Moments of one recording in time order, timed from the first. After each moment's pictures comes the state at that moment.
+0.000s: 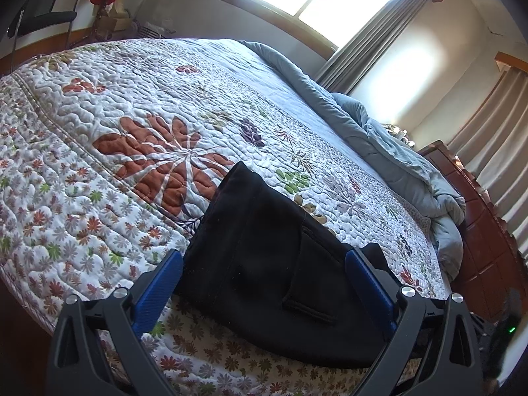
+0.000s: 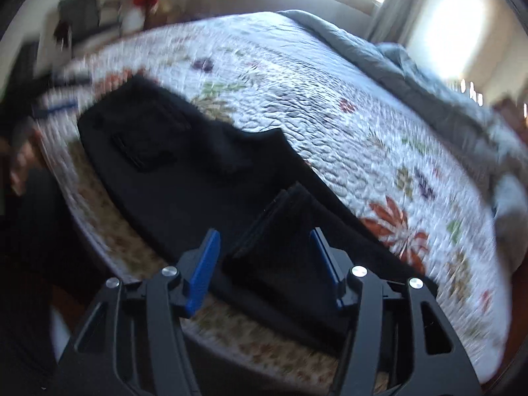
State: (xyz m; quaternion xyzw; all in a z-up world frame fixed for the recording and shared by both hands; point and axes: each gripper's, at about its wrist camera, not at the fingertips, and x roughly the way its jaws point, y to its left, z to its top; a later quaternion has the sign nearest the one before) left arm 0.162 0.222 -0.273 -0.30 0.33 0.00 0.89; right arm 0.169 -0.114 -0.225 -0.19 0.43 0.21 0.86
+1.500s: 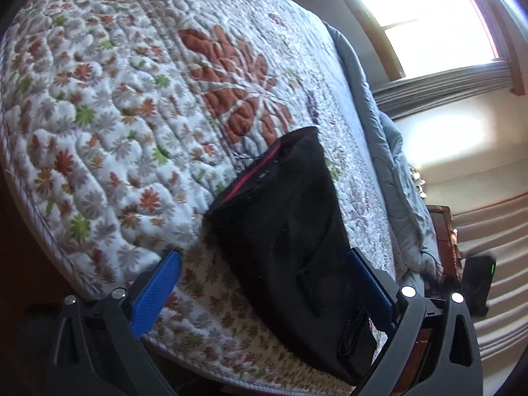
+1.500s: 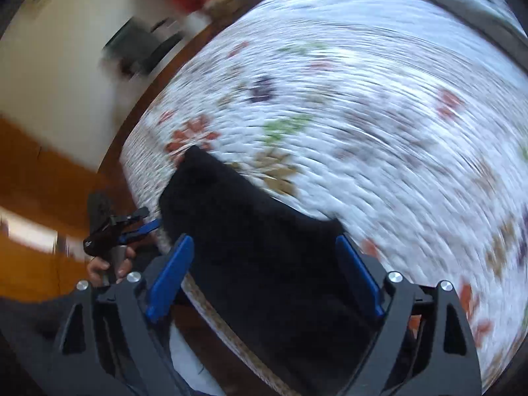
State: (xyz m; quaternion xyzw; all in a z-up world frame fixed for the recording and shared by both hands) left arm 0.137 0.255 -0.327 -0.51 0.38 0.04 0.77; right arm 0.400 -0.037 -0.178 -0.06 0.58 0.44 0.68
